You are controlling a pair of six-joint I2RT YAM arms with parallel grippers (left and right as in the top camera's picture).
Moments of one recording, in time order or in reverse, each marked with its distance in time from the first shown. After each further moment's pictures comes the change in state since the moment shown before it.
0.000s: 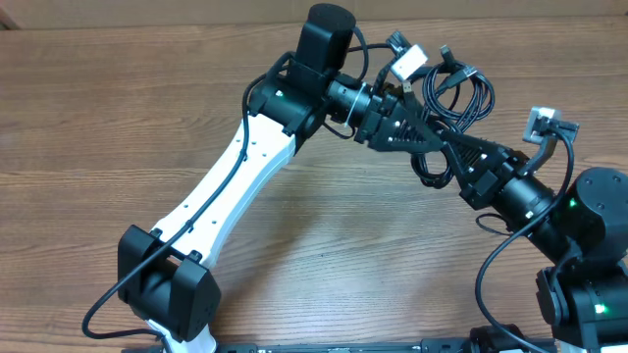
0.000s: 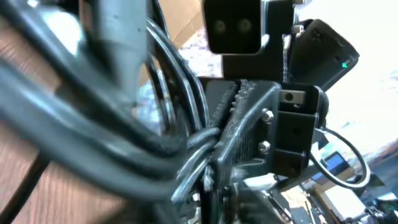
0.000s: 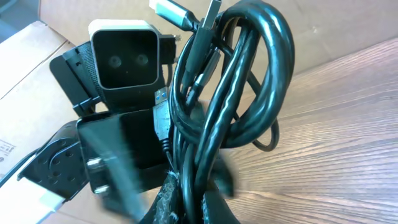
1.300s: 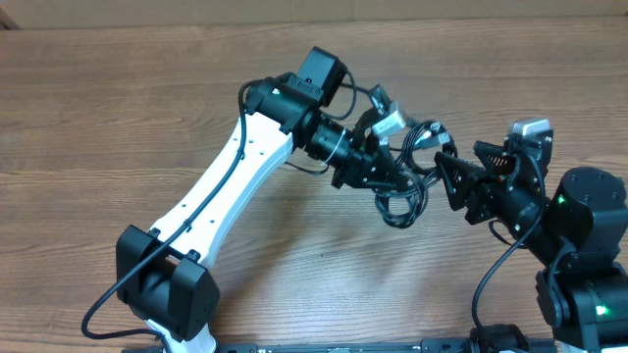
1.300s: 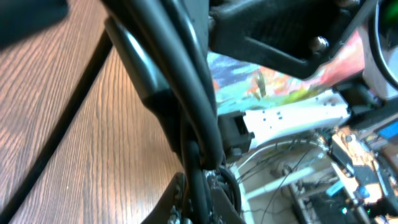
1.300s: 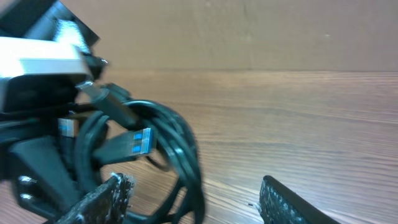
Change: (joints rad) left arm 0.010 0.000 0.003 -0.871 -0.235 0.989; right arm -0.006 -0.004 0.000 -0.216 0.164 -0.576
